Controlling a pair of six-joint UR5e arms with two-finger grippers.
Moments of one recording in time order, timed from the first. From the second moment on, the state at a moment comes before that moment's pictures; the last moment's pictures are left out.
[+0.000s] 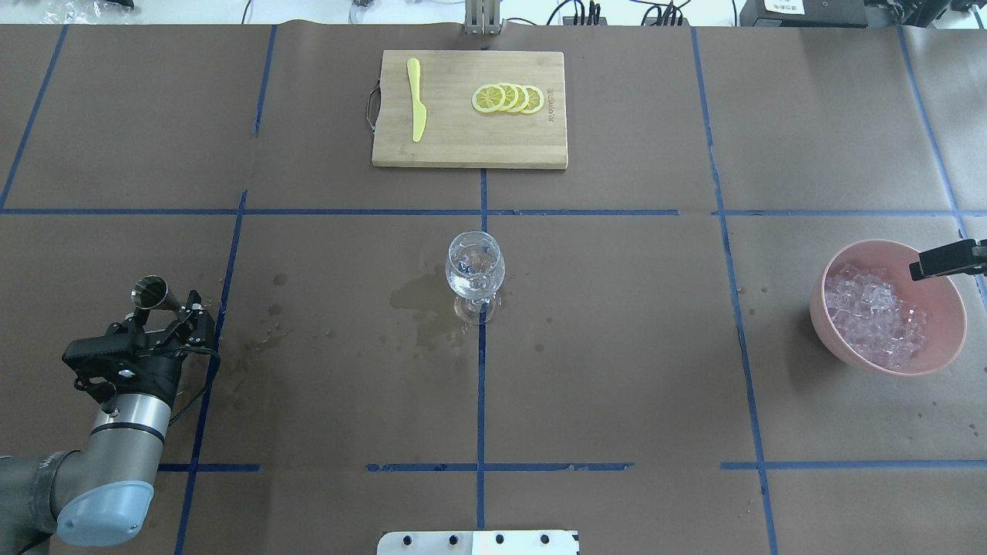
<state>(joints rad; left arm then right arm) -0.15 -1.47 -1.78 -2.10 -0.48 -1.70 1.09 -1.81 2.11 -1.29 2.16 0.66</state>
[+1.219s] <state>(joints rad) -0.15 -1.49 -1.75 -2.10 -0.48 -1.70 1.09 -1.81 2.11 -1.29 2.16 0.66</state>
